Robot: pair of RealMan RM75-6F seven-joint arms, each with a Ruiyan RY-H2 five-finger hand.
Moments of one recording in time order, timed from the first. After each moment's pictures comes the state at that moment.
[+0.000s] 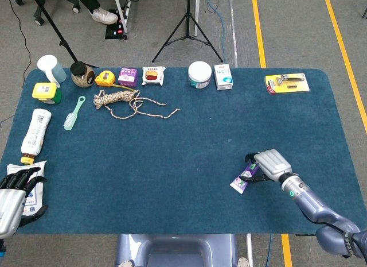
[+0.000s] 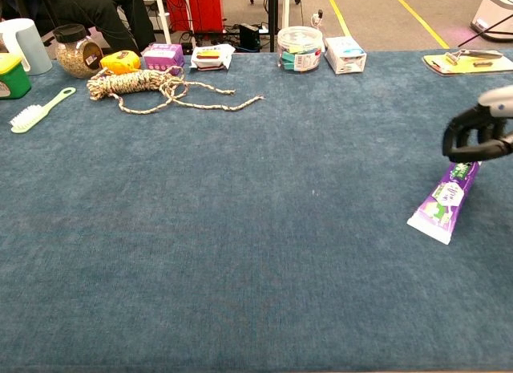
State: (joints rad) left arm 0.01 -0.89 0.04 -2.11 1.62 1.52 0.37; right arm 0.71 -1.11 -0.01 -1.60 -1.24 0.74 -0.08
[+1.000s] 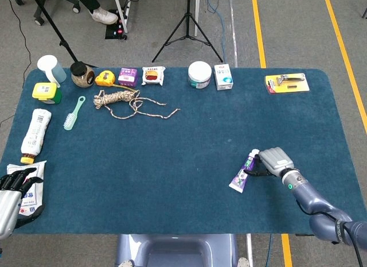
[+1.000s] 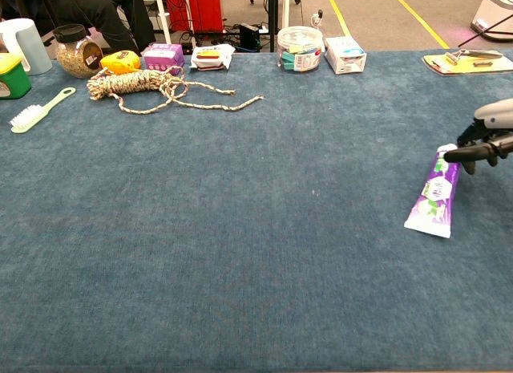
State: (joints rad) left arm 0.02 -0.88 0.05 -2.10 1.62 1.54 0.36; right arm 0.75 -1.20 0.01 -1.47 -1.09 0.63 -0.18
